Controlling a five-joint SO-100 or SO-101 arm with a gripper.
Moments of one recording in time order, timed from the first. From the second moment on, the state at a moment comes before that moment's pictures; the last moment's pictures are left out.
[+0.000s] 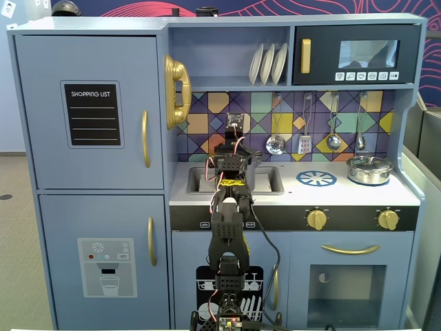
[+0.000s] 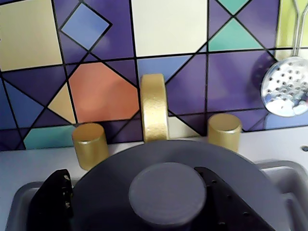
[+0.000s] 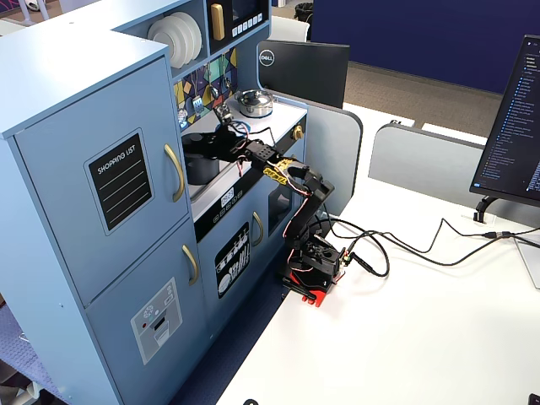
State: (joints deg) arm 2.5 116.6 98.0 18.8 -90.2
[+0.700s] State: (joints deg) arm 0.8 161.9 136.7 70.4 -87.4
